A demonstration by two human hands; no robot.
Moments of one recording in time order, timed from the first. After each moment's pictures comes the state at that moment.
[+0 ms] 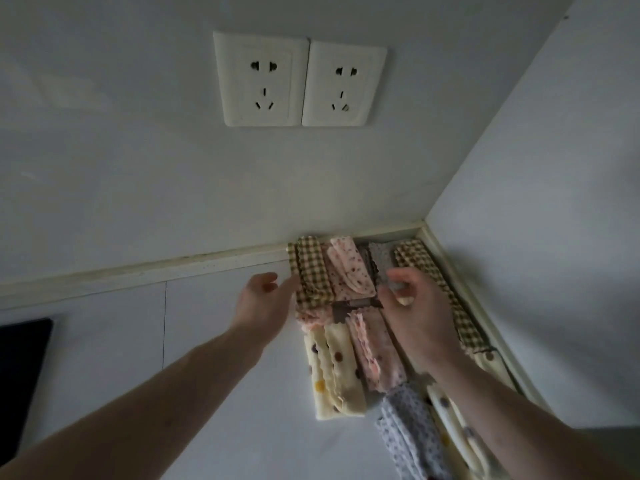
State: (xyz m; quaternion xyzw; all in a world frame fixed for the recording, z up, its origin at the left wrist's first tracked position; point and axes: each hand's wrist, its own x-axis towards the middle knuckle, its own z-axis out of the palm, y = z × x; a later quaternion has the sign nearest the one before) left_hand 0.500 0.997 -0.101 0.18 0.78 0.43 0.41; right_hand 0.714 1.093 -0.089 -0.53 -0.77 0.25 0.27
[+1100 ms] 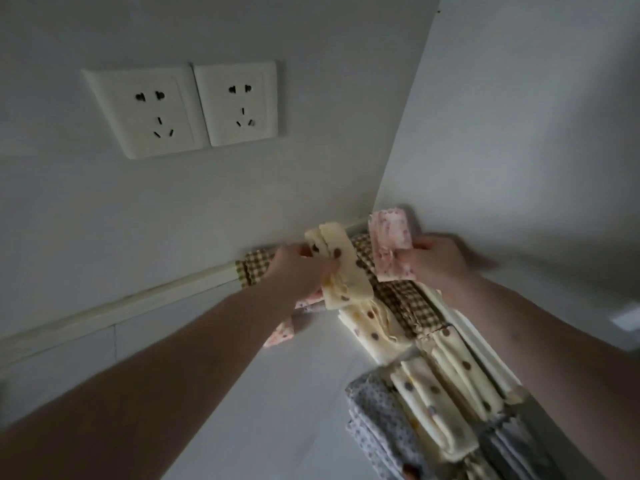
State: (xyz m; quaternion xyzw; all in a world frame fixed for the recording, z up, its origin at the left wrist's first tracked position) left_hand 0.573 1.087 -0.037 0.28 0.71 0.40 0.51; right_hand 0.782 1.175 -0.045 -0.66 -0.57 0.42 0.27
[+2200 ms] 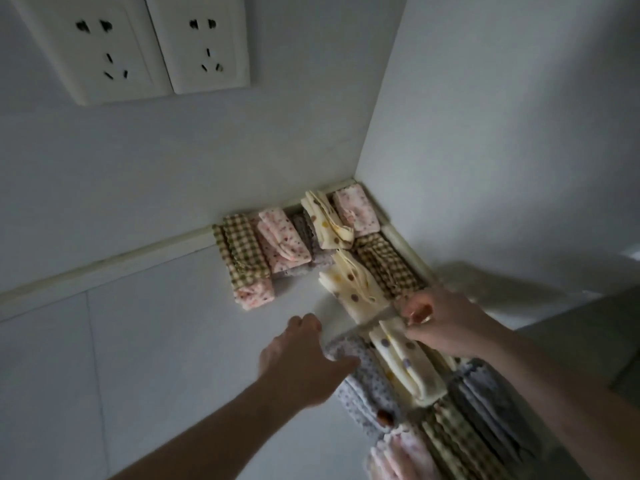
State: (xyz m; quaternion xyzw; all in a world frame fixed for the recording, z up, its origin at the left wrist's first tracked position) left_hand 0.641 0.968 -0.096 0.55 0.76 0.05 0.34; right_hand 0.849 1.071 -0.044 -0.62 -0.71 0.30 -0.13
